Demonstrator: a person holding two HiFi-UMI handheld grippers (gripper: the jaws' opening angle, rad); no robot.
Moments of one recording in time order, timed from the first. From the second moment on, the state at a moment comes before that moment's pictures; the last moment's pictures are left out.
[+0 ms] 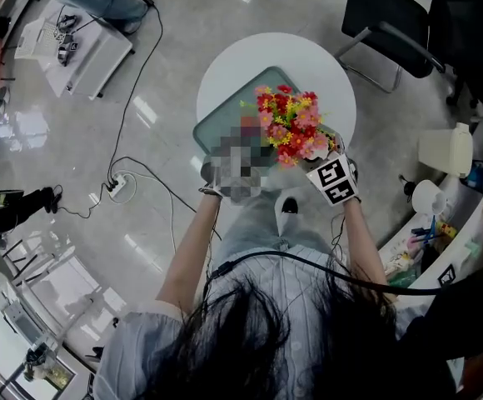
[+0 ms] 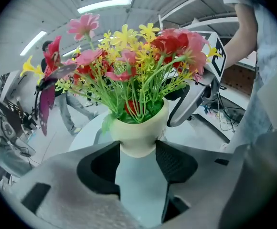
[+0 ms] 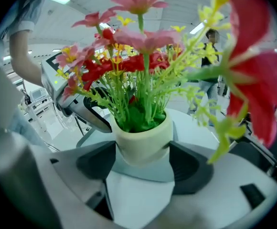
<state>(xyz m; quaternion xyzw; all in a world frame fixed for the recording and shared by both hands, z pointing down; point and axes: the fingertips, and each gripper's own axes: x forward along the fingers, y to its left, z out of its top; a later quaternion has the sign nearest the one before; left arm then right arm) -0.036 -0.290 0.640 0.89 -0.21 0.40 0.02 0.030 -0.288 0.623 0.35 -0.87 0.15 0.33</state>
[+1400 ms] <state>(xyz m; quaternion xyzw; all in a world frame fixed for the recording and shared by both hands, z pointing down) -0.005 -0.113 0.568 0.86 -0.32 0.40 -0.02 0.061 -0.119 0.553 0.32 -0.90 0.07 0.30</state>
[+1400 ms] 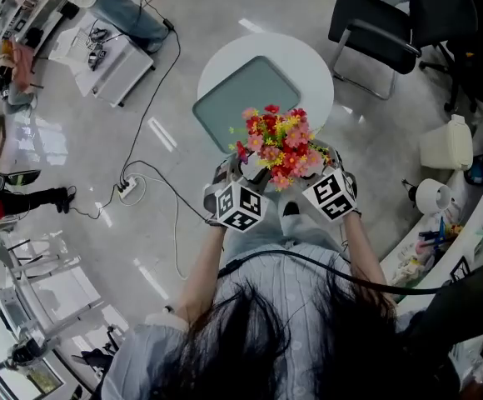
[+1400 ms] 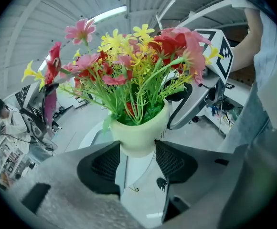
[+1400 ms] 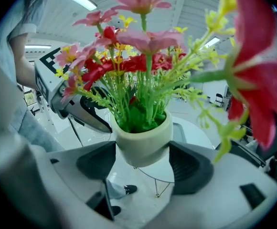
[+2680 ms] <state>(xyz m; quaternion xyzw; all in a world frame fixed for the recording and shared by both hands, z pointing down) -0.044 -0.028 0.550 0.86 -0.32 0.40 -0.04 0.022 -0.033 0.537 0.34 -0.89 0.06 0.29</state>
